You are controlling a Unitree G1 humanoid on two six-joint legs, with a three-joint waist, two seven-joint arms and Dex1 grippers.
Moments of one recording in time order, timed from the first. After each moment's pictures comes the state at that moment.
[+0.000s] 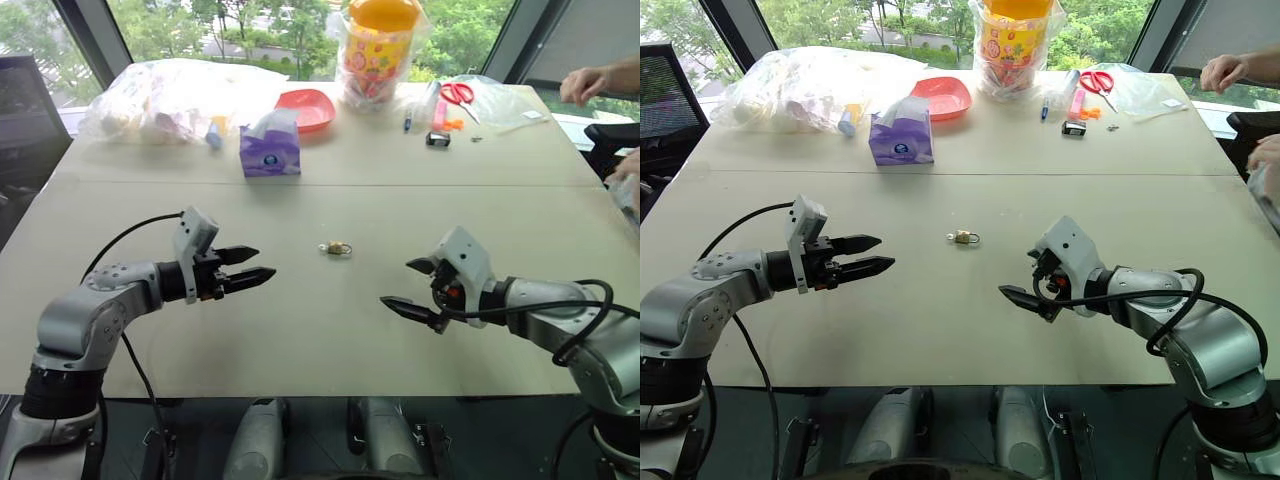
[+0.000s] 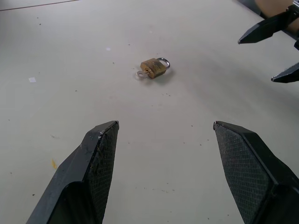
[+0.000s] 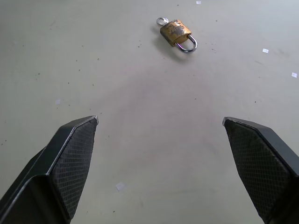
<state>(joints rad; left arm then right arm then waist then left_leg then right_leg) -0.29 0.70 0.10 -0.26 -0.66 0.84 -0.86 -0.22 -0.77 -0.05 -0.65 0.55 1.07 0.63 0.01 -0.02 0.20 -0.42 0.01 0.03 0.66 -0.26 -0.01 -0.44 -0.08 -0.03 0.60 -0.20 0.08</state>
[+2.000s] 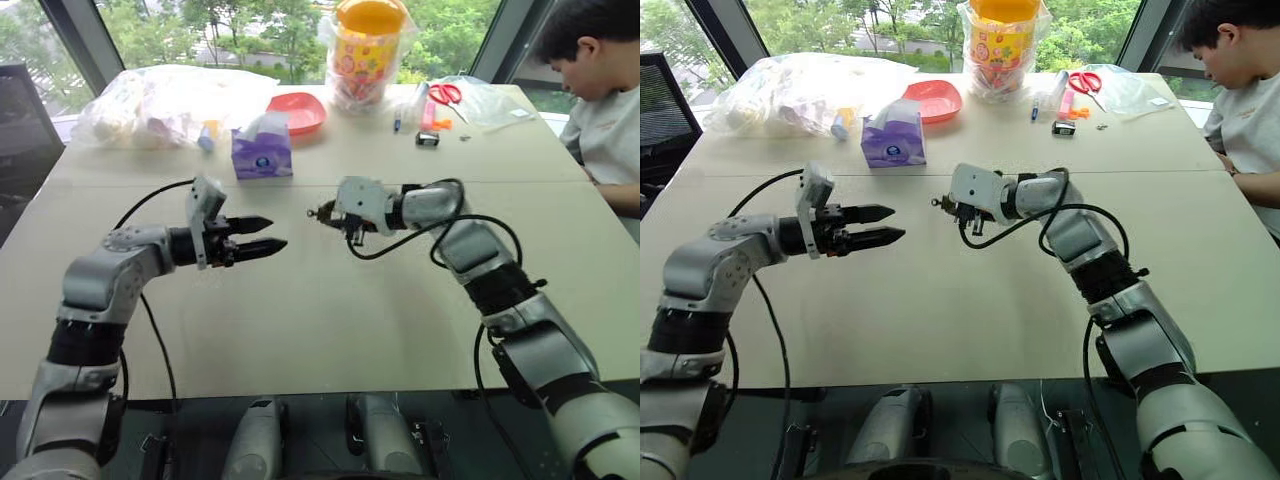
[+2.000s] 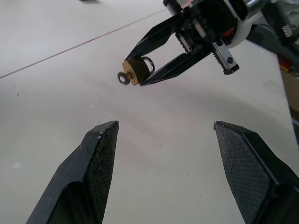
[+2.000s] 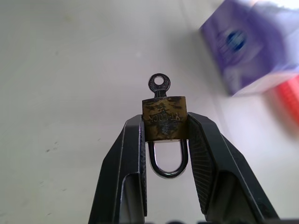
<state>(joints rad) -0.57 0.63 0.03 0.04 -0.63 0.73 -1.03 -0.86 -0.50 0.36 0.19 -0.08 0.14 0.91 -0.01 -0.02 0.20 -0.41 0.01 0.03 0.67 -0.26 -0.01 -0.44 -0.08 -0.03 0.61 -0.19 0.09</state>
